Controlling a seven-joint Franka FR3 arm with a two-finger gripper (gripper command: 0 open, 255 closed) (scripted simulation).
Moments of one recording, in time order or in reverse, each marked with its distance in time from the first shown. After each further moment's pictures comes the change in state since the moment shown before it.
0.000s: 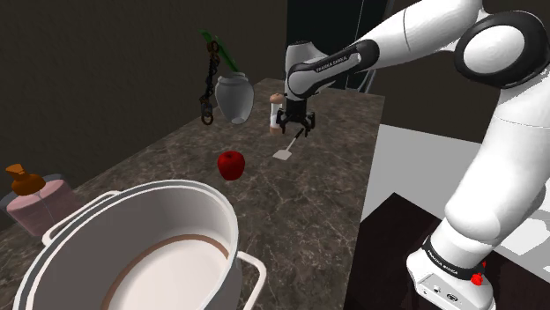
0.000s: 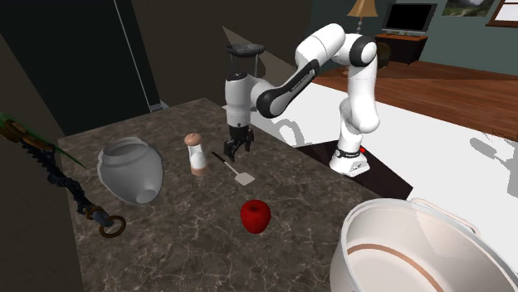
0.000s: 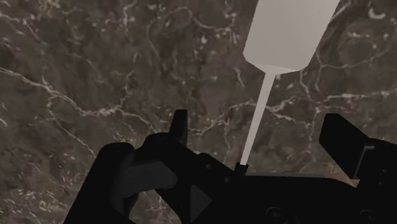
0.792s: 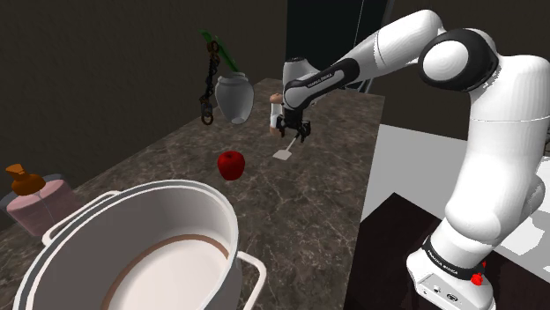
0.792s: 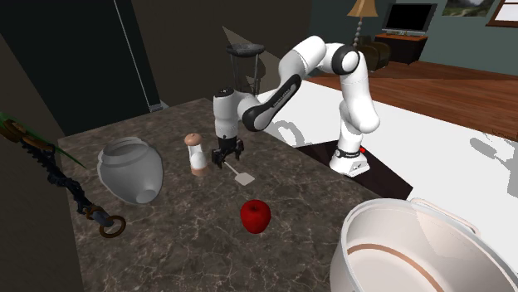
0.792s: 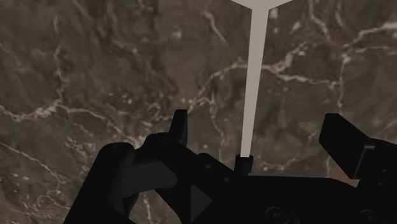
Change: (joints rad) arm 0.010 0.190 -0.057 0.109 -0.075 0.084 0.163
